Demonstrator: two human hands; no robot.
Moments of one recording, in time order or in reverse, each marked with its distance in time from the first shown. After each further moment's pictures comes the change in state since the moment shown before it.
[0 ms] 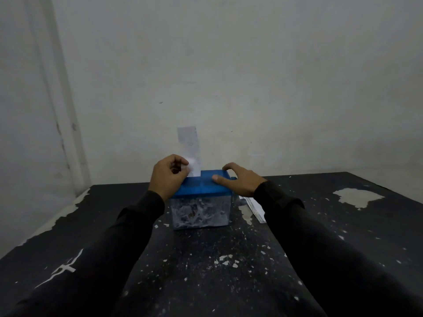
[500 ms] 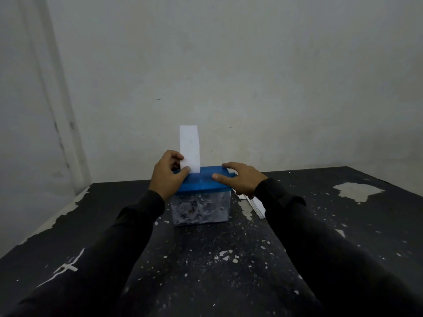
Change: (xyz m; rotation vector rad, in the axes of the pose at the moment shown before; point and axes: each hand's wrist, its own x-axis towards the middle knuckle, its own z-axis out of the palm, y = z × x) left_hand -0.007 0.001 0.002 0.006 -0.010 0.031; right_hand -0.008 0.003 0.000 0.014 0.003 -0.050
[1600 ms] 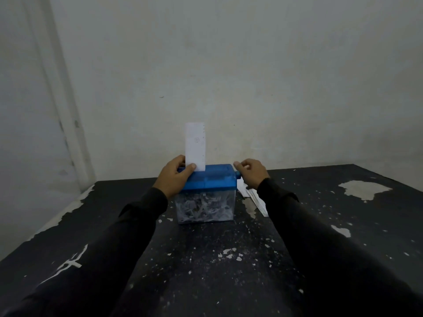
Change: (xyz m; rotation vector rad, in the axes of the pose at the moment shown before) left_hand 0.003 -0.010 0.002 -0.038 -0.242 -0.113; right_hand 0.046 0.046 0.022 0.396 0.356 0.137
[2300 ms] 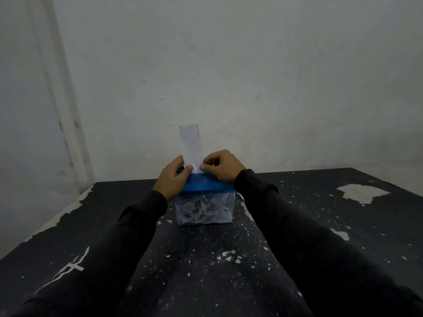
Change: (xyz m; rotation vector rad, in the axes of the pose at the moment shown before) left_hand 0.000 -0.004 0.001 -0.032 -0.001 0.024; right_hand -0.004 -0.067 0.036 -0.205 -0.226 -0.332
